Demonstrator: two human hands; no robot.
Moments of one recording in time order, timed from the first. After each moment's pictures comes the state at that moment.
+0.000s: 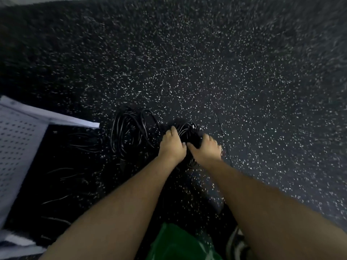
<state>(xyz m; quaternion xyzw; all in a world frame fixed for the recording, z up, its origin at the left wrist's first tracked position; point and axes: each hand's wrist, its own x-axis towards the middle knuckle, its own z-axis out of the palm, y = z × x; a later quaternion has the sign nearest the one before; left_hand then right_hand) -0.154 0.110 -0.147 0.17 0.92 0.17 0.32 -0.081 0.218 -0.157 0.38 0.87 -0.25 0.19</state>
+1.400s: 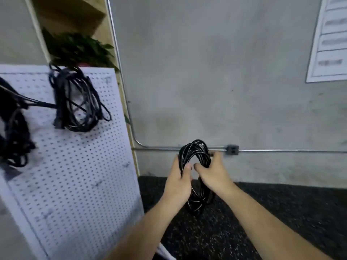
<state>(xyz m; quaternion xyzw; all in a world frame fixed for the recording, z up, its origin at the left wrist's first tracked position) -0.139 -0.028 0.377 0.13 0.77 0.62 -0.11 -0.146 0.098 0.393 0.03 0.79 -0.58 -0.16</state>
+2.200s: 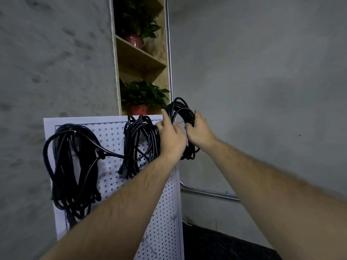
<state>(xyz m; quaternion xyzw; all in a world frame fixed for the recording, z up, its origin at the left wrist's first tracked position) -0.281 -0.190 0.620 0.07 0.73 0.52 -0.43 -0.342 -0.098 0.639 -0.24 0.78 -0.49 -0.31</state>
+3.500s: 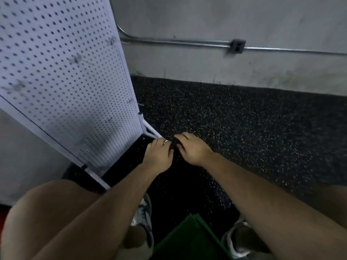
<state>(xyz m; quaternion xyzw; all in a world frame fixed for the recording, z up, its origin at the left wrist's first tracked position) -0.077 -0.139 0.113 0.16 0.98 0.14 0.02 -0.084 0.040 0.125 -0.19 0.96 -0.18 0.02</state>
